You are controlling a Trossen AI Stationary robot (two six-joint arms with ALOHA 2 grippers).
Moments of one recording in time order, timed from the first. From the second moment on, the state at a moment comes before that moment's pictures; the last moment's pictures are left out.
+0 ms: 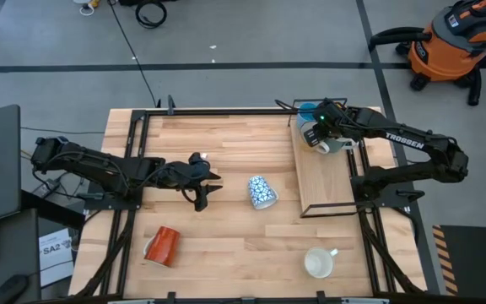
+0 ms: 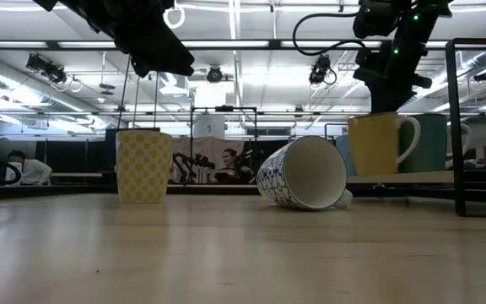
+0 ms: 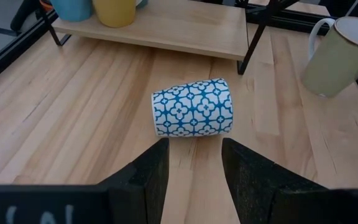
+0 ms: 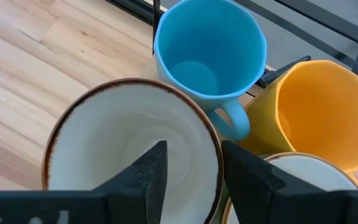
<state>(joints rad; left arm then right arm) -0.14 1.17 0.75 -0.10 -0.27 -0.25 -0.55 1.10 0.95 -0.90 0.37 0.42</state>
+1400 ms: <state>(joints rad) -0.14 1.17 0.75 -0.10 -0.27 -0.25 -0.55 1.10 0.95 -0.90 0.38 0.42</state>
